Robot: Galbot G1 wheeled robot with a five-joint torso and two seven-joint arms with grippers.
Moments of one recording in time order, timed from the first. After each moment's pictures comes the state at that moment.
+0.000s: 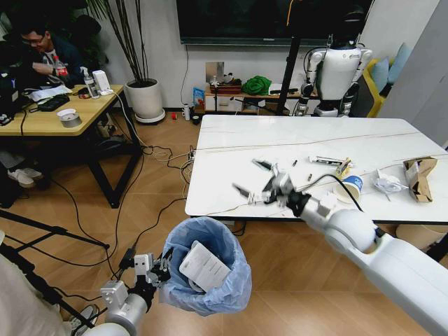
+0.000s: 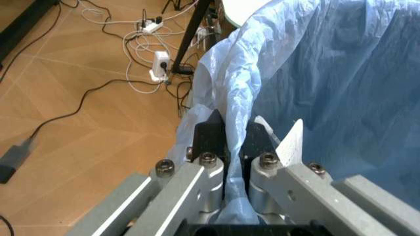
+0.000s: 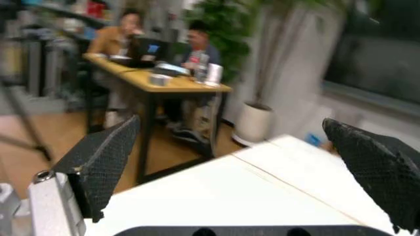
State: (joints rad) left arm 1.73 -1.13 -0.45 -2.19 -0.66 0.22 -0.16; right arm -0.75 0.80 -0.06 1.84 0.63 0.04 -0.10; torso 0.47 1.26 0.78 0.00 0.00
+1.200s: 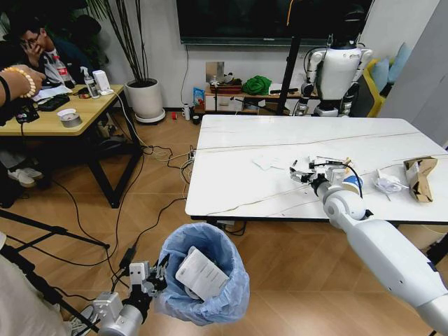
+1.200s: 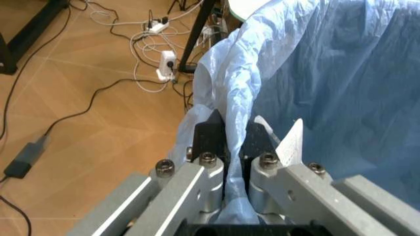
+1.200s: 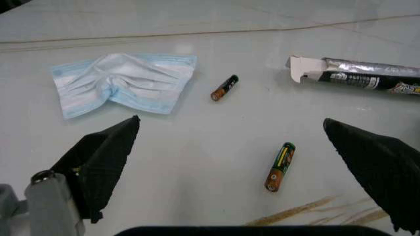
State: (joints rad) left arm 1.81 -1.16 -0.48 -2.22 -0.61 0.21 -0.14; right arm -0.63 0.92 0.02 1.38 0.85 -0.30 0.23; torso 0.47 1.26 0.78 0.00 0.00
